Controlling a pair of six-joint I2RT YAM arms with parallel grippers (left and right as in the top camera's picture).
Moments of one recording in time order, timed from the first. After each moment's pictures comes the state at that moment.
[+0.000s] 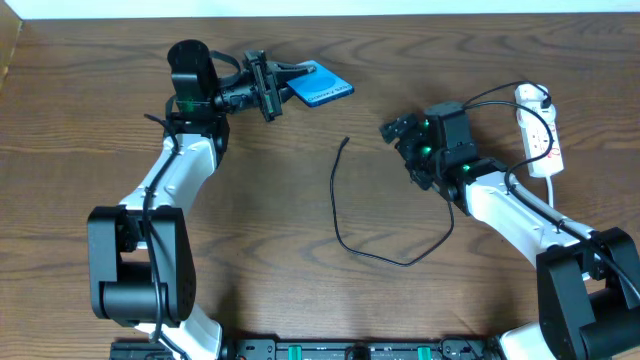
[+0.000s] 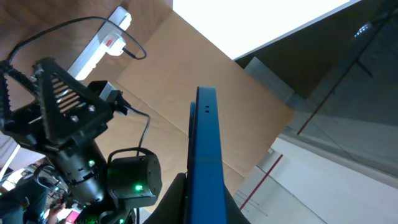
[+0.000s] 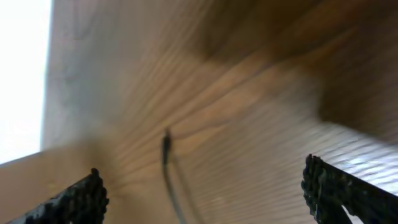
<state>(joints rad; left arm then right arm) -0.04 1.80 1.15 0.51 1.18 -2.09 0.34 1.67 0.90 -0.08 -0.15 1.18</state>
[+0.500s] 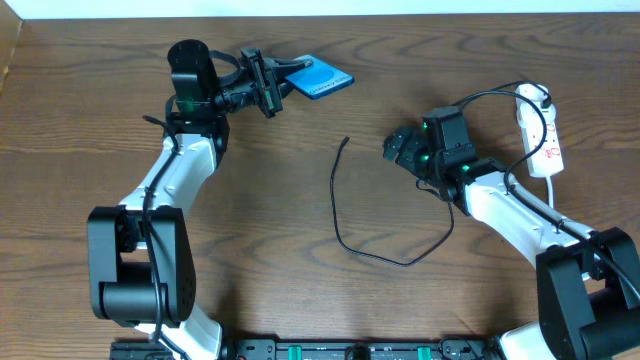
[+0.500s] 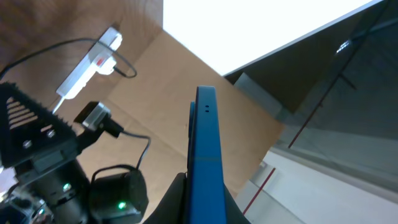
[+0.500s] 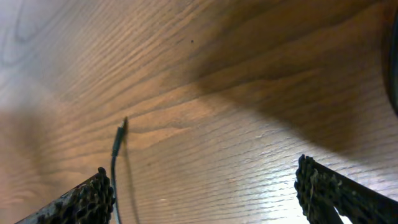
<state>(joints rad) -0.04 1.80 1.15 0.51 1.09 -2.09 0.34 1.67 0.90 -0.14 -0.10 0.86</state>
